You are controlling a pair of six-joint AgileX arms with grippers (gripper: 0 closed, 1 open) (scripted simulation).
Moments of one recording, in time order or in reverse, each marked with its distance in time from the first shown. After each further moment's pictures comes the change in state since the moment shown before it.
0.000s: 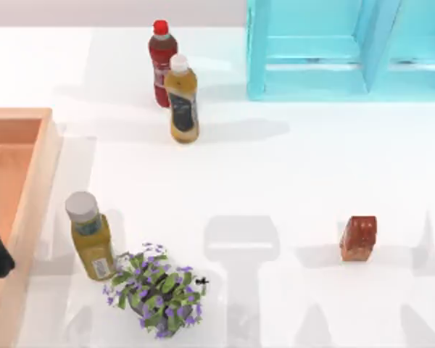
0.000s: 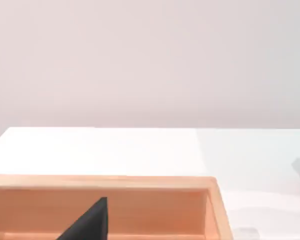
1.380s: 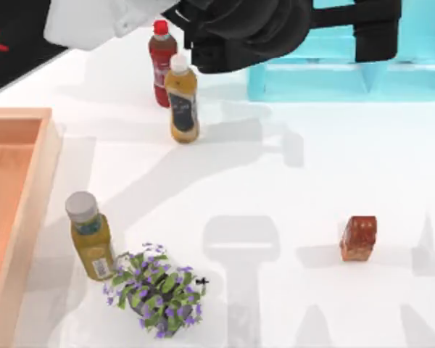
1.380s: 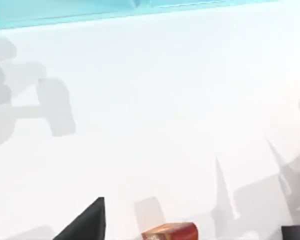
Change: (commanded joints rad) left arm -0.858 1.758 1.829 -0.854 -0.045 -0.595; right arm 0.000 0.000 0.000 0.000 0.000 0.000
